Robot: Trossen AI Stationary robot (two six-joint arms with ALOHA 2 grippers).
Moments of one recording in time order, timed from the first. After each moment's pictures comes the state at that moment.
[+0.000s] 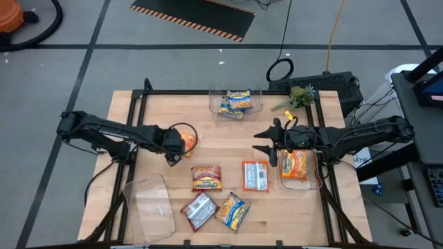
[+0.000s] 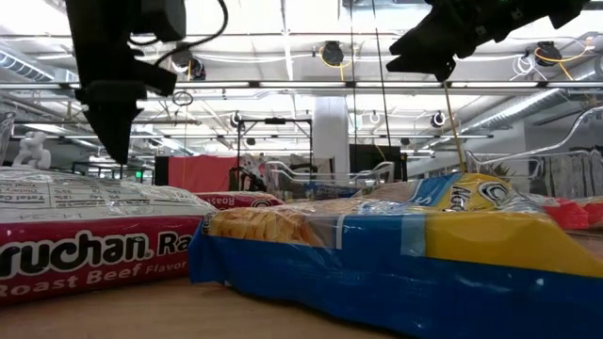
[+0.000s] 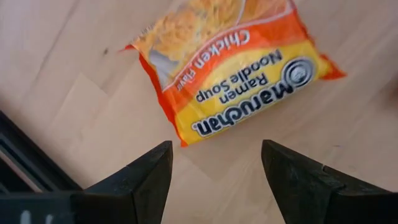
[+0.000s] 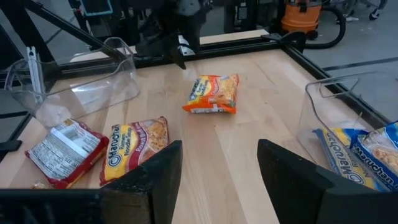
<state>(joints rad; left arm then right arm) -0.07 1.31 0.87 -1.08 -0.29 -0.71 0.08 0.95 0.58 0.01 0.21 0.17</state>
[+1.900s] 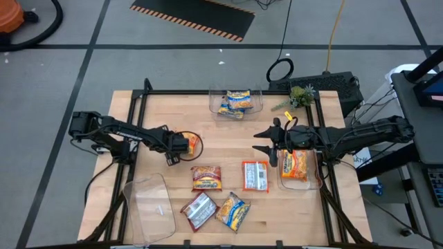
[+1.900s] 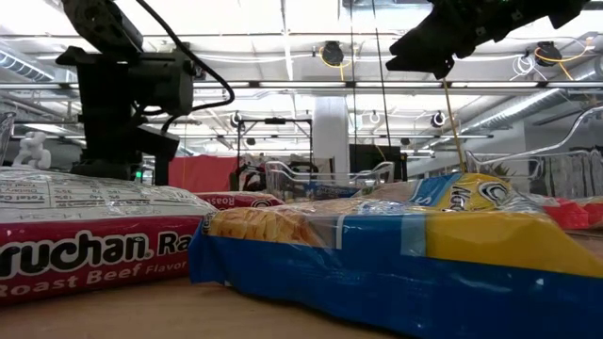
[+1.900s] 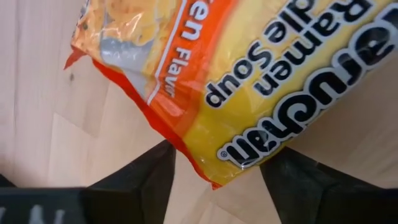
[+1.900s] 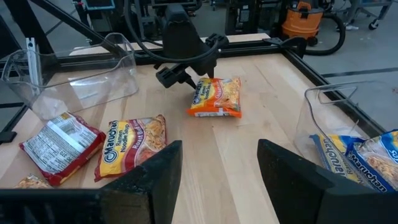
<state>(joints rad) 0.05 1.47 0.66 -0.74 -0.34 -0.33 0.08 0.95 0.58 0.01 0.21 0.12</state>
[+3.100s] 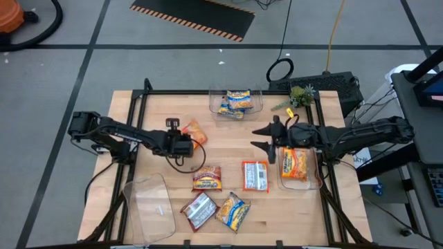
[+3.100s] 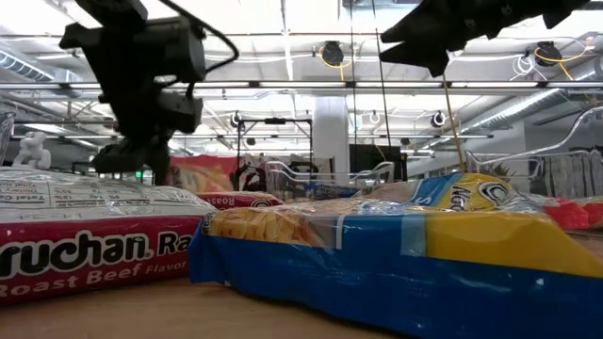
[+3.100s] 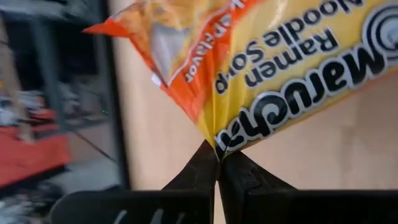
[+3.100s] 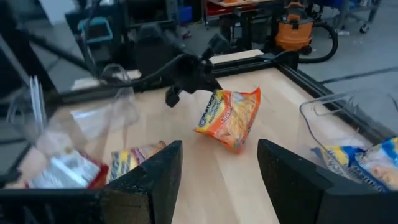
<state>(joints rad) -0.04 1.46 0.77 -0.75 -0.73 0.07 0.05 0.96 0.58 0.11 0.21 0.19</state>
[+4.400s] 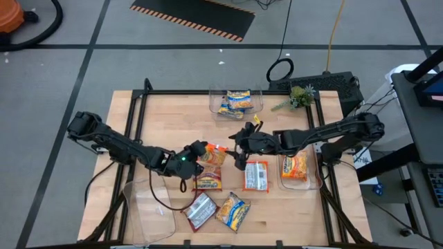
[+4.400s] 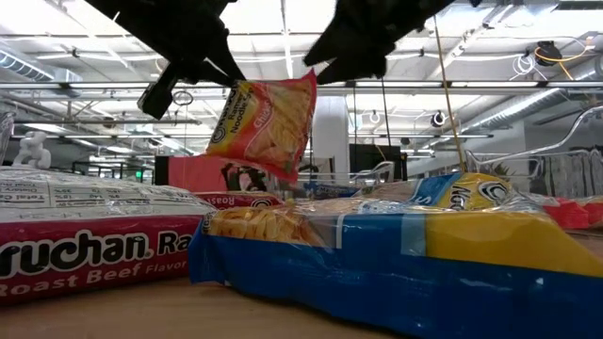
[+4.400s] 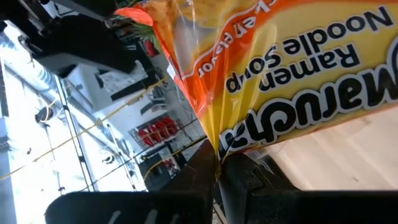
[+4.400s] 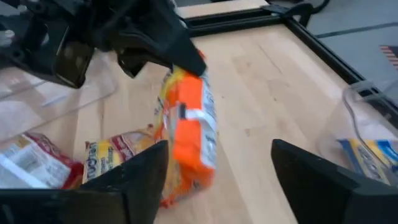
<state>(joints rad) -0.34 1.47 0.85 -0.07 -0.98 1.31 0.12 1.48 1.00 -0.07 0.31 0.23</state>
